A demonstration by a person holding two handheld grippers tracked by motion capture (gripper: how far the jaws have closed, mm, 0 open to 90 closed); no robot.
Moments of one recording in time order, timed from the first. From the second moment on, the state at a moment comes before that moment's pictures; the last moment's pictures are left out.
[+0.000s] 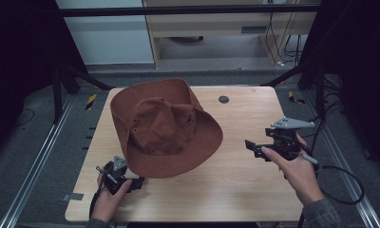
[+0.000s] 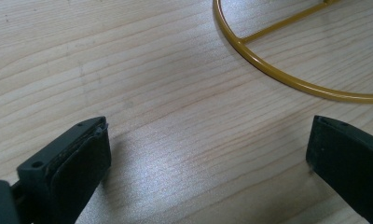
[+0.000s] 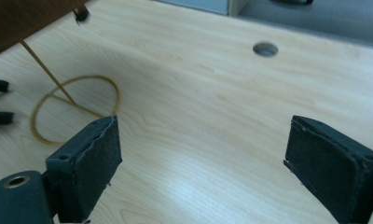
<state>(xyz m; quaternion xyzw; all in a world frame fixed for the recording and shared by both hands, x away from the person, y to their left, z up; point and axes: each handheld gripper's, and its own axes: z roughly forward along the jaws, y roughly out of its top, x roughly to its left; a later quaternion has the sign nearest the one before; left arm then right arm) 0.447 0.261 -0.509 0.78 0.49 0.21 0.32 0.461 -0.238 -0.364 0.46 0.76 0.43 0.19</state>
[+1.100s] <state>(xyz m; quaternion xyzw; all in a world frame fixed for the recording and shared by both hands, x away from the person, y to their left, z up) 0.447 0.261 -0.509 0.79 0.49 0.21 0.32 0.471 -0.206 -0.507 0.48 0.79 0.35 0.18</state>
